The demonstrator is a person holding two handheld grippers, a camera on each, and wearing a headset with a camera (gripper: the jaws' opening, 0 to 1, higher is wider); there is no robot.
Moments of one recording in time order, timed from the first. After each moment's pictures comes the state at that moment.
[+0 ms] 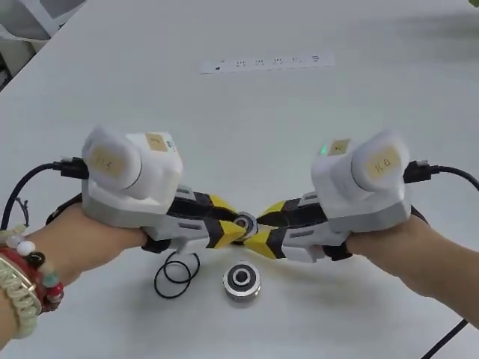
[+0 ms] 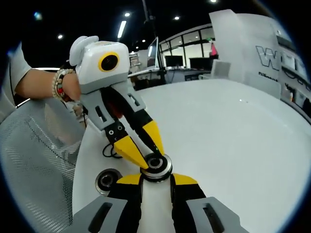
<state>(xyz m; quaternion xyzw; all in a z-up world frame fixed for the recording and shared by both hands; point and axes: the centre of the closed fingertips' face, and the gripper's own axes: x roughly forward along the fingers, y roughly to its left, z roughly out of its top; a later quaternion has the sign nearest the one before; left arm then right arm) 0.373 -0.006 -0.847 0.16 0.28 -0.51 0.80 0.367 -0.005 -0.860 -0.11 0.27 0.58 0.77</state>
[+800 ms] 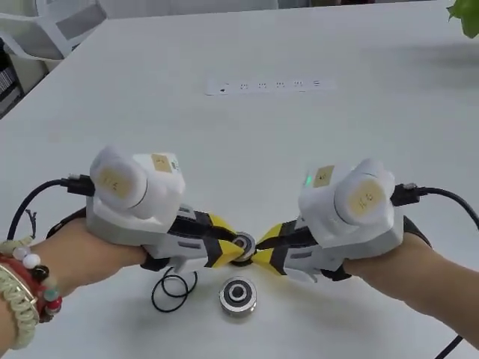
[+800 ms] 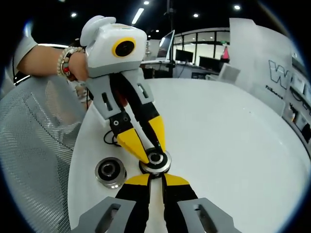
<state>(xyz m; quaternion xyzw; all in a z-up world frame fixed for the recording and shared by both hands) 0.369 -0.005 -0.849 0.17 0.28 -0.51 0.80 0.362 -0.011 -0.863 -0.20 0.26 0.57 0.75</state>
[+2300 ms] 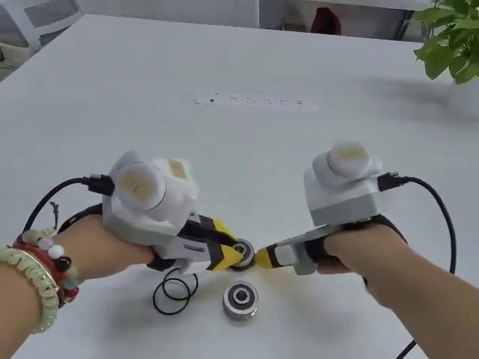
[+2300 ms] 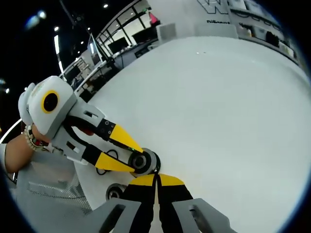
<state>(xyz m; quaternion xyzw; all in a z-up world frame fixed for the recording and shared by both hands) 0.368 -0.003 -0.847 0.17 0.24 -0.55 0.78 0.368 -0.020 -0.867 0.02 0.46 0.41 0.79</state>
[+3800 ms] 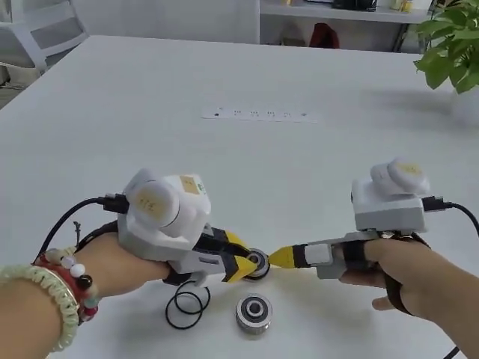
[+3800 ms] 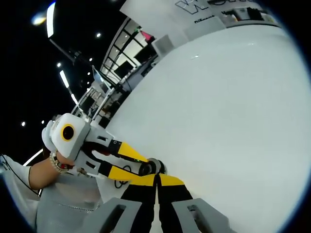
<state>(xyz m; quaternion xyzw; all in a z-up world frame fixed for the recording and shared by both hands) 0.373 -0.006 -0.847 0.16 0.23 -0.55 0.79 0.370 -0.017 -0.849 0.17 0.44 0.44 0.77</state>
